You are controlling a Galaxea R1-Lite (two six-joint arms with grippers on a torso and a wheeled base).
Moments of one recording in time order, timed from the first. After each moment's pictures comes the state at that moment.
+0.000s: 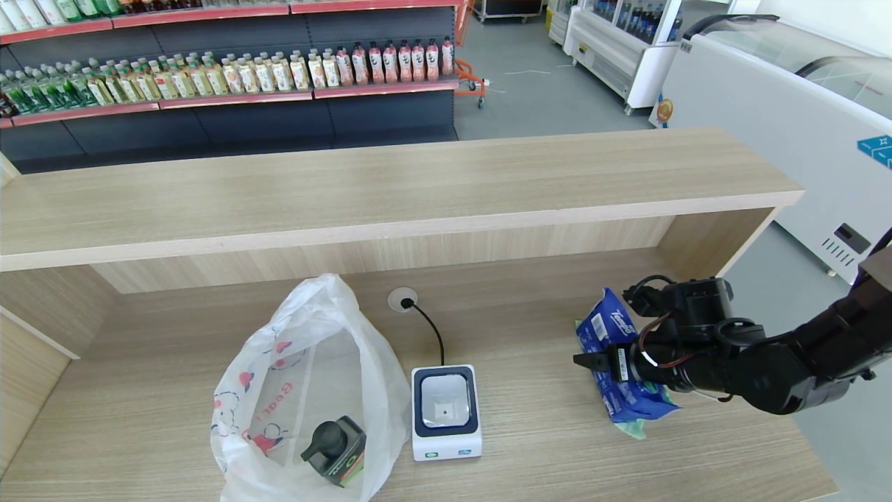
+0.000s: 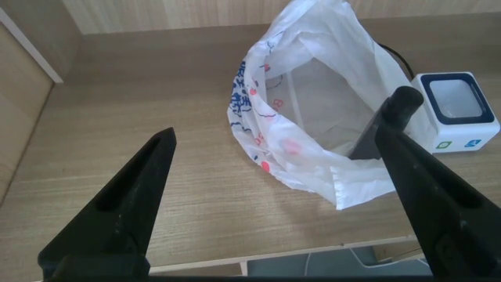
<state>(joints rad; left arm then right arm) 0.00 0.00 0.00 0.00 -0.02 0.00 0.21 2.03 -0.76 -0.58 0.17 0.09</state>
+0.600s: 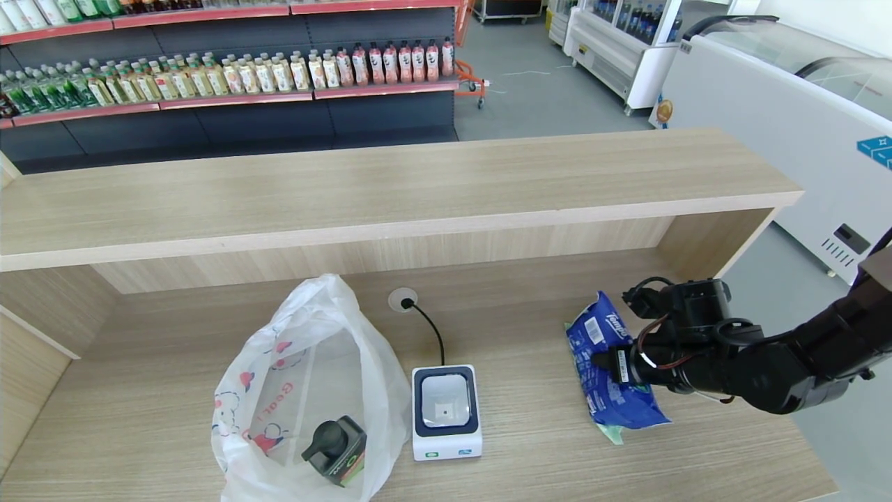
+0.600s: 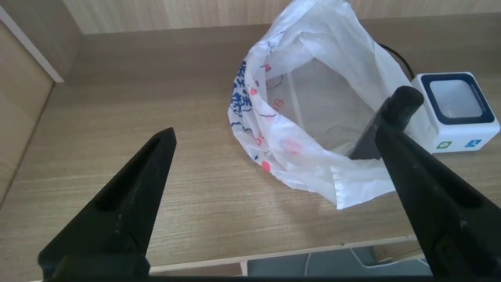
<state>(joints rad) -0.01 0.00 0.00 0.00 -0.02 0.00 0.21 2.04 -0.75 -0.55 0.14 0.09</state>
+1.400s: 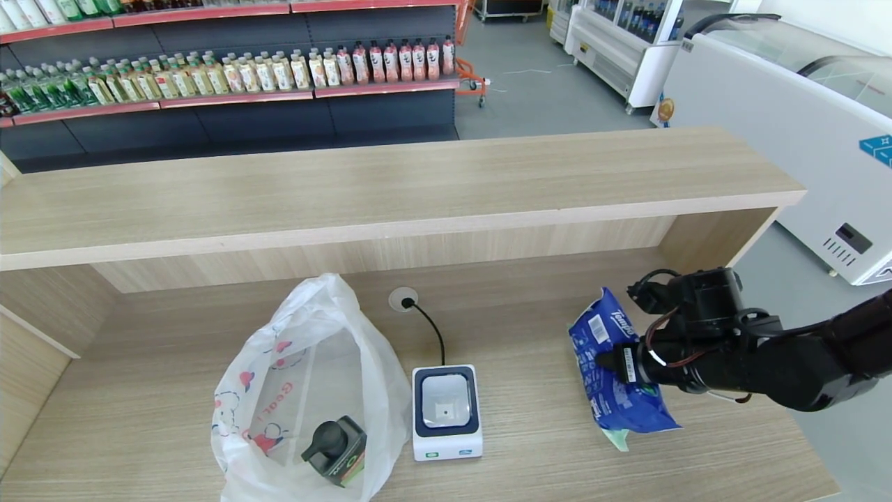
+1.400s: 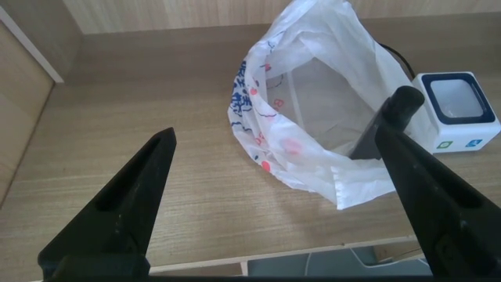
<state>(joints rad) 0.00 0.00 0.00 0.00 -0.02 0.00 0.25 1.90 -0.75 -0.44 0.10 0.11</state>
